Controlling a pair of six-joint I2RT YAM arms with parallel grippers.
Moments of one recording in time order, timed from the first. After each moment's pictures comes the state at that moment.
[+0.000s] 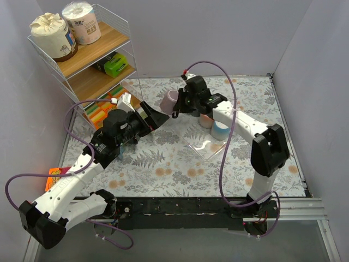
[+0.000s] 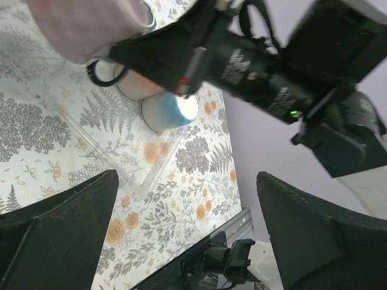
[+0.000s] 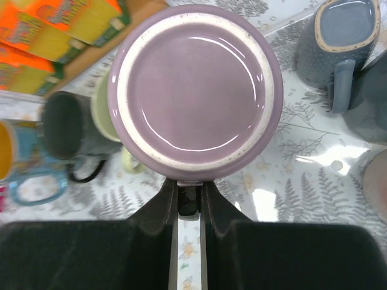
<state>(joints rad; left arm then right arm) -0.59 0.96 0.93 -0.21 0.05 -0.96 0.66 1.85 1.58 -0.39 -0.05 0.42</state>
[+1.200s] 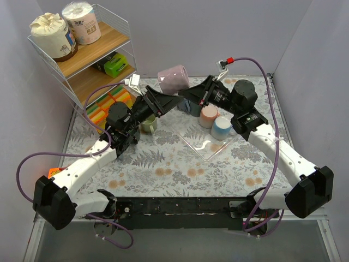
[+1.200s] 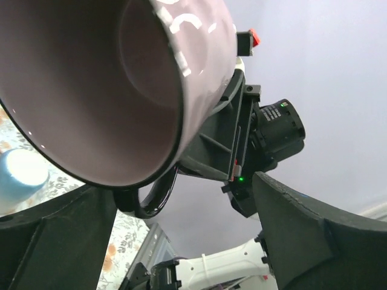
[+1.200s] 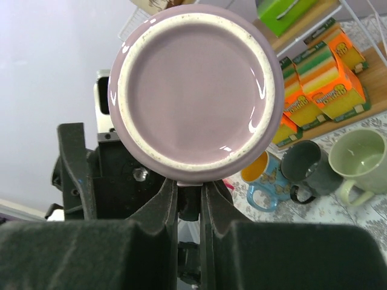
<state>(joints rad) -0.59 1.16 0.93 0.51 0.35 -1.12 0.55 1.29 1.18 0.22 -0.52 0.97</state>
